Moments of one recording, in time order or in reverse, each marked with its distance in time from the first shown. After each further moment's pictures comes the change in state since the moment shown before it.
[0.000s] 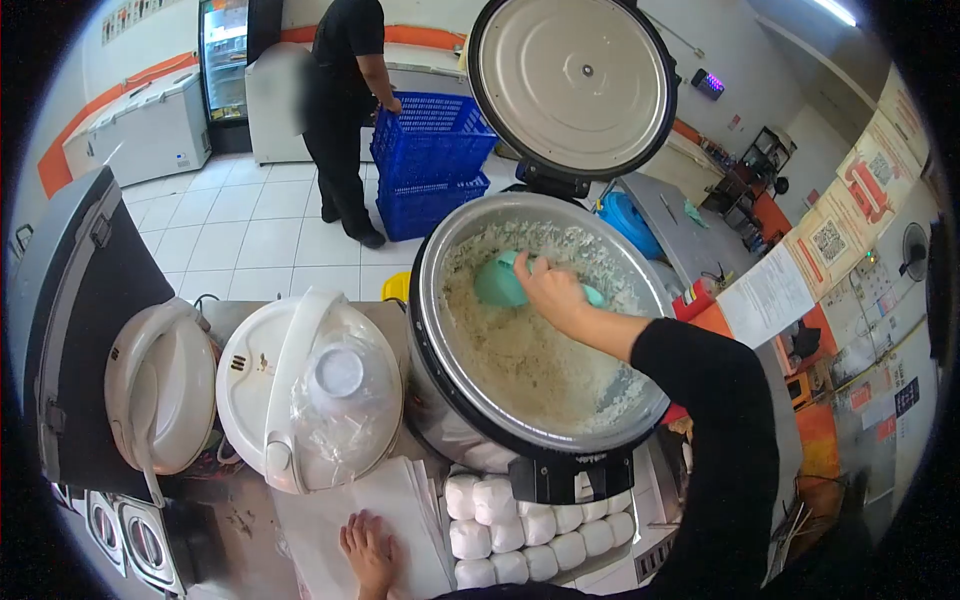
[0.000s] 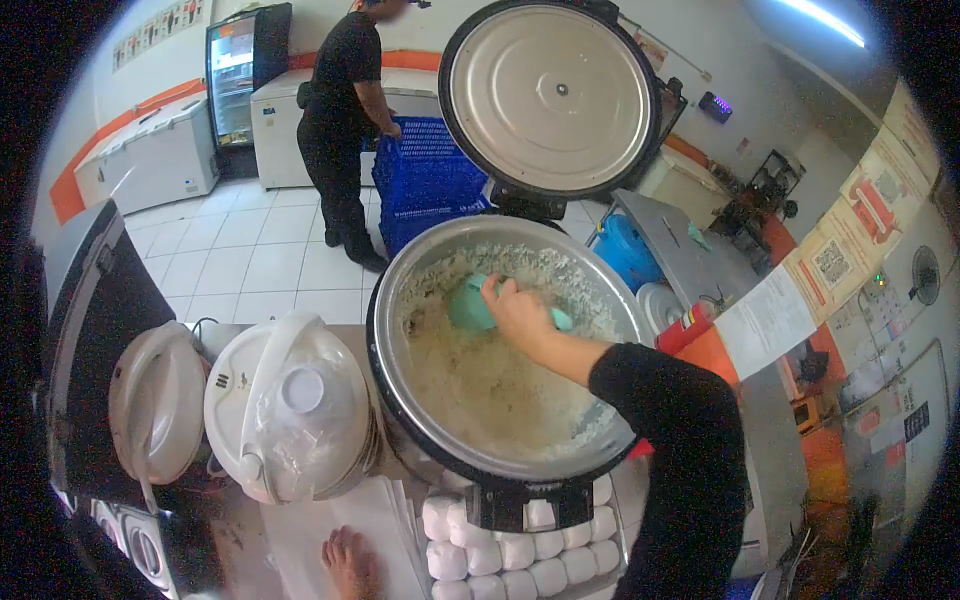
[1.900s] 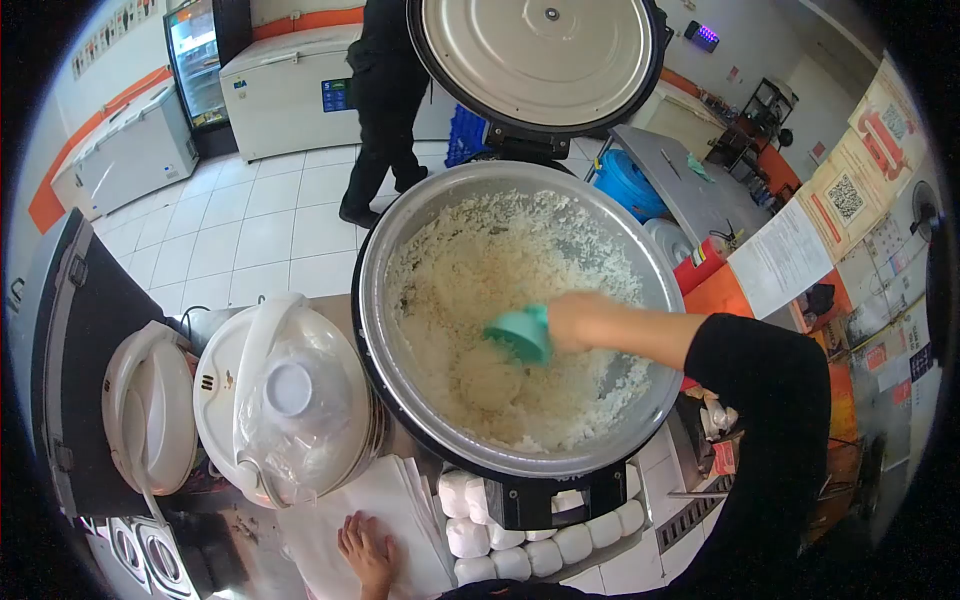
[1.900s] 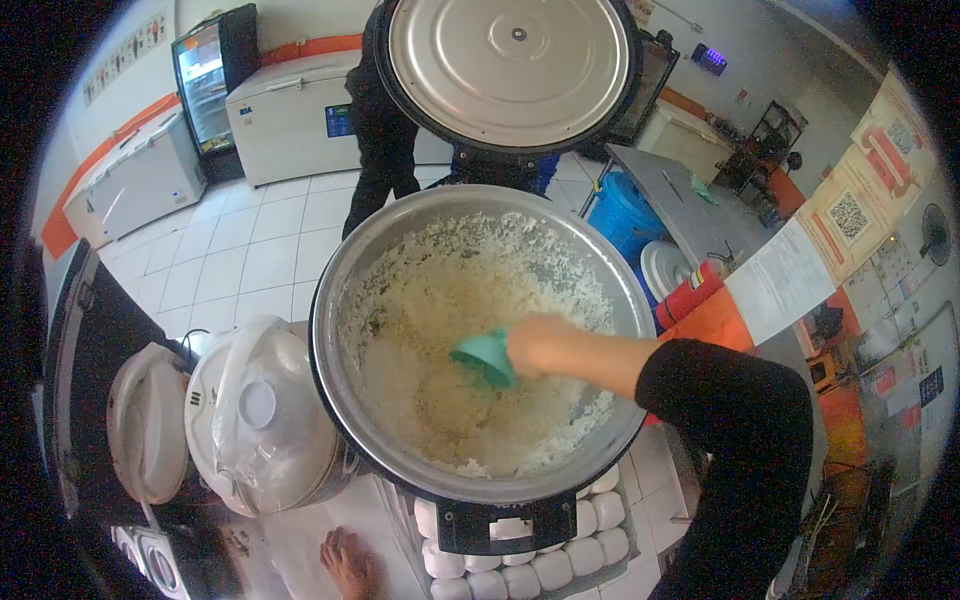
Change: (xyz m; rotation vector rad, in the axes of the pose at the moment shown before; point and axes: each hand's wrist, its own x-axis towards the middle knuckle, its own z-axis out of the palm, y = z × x) left_hand 0.004 0.007 0.003 0.093 -0.056 -0.015; right_hand -0.045 0.032 -0.042 0.545 -0.789 -0.020
